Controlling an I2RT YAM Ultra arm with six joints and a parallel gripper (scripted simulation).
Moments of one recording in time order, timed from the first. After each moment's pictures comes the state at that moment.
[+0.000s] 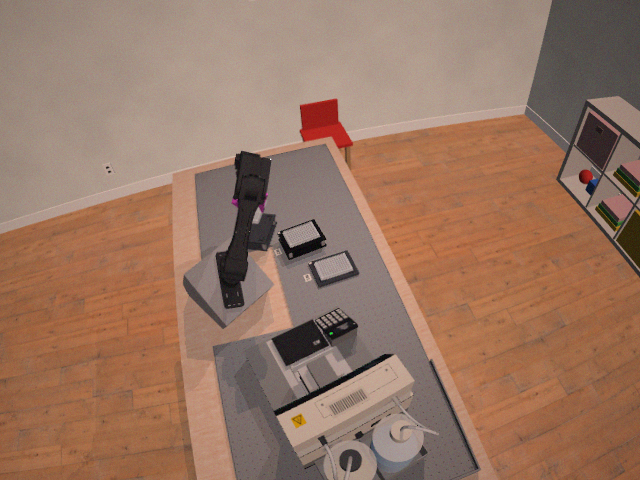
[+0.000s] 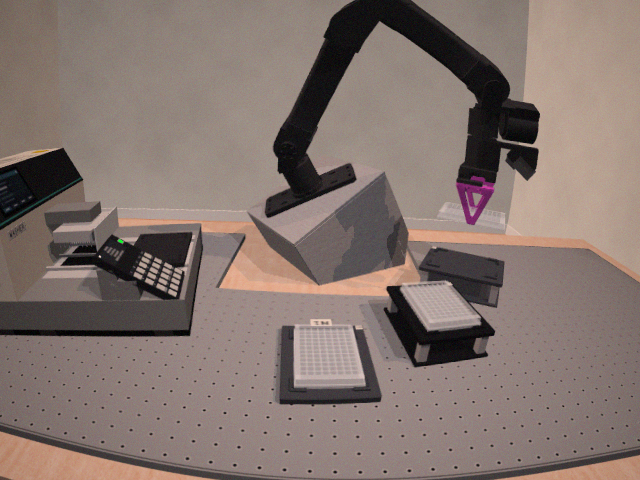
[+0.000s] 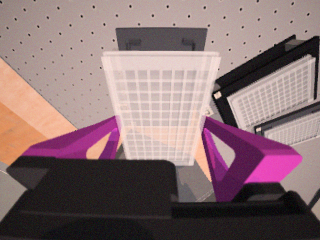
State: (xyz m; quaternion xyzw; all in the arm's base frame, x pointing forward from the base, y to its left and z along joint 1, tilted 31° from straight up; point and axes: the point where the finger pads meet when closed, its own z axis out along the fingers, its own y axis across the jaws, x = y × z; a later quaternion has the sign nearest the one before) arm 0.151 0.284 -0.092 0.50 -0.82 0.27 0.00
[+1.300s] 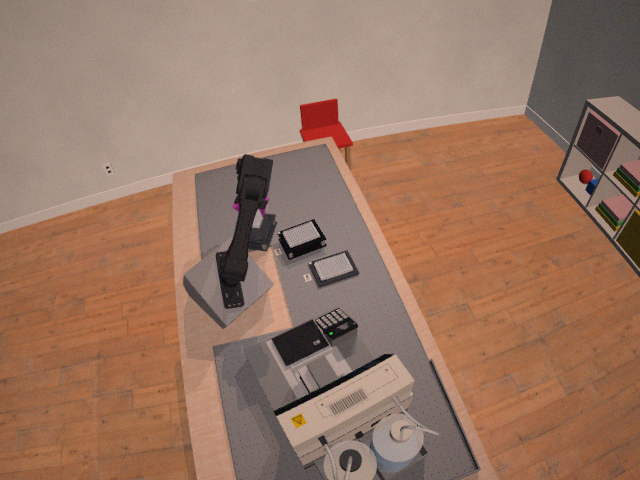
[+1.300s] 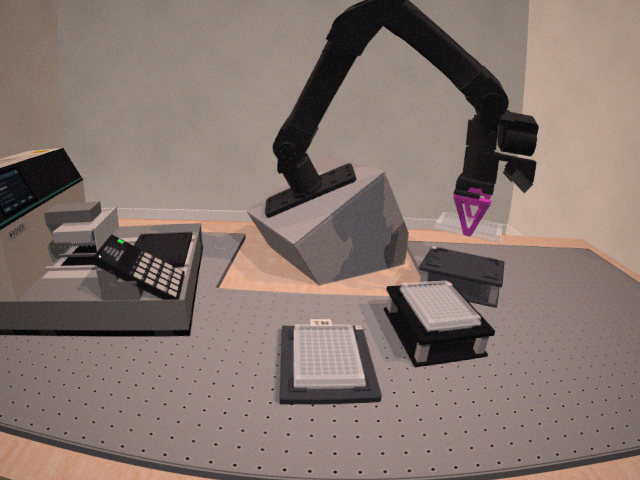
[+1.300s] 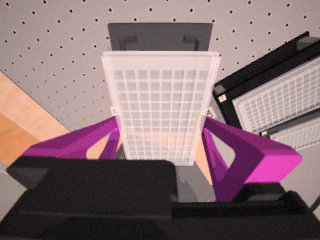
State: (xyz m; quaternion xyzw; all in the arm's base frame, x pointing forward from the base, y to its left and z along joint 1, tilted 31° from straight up) arm 0.157 0.272 -0.109 0.50 -0.82 0.27 0.01
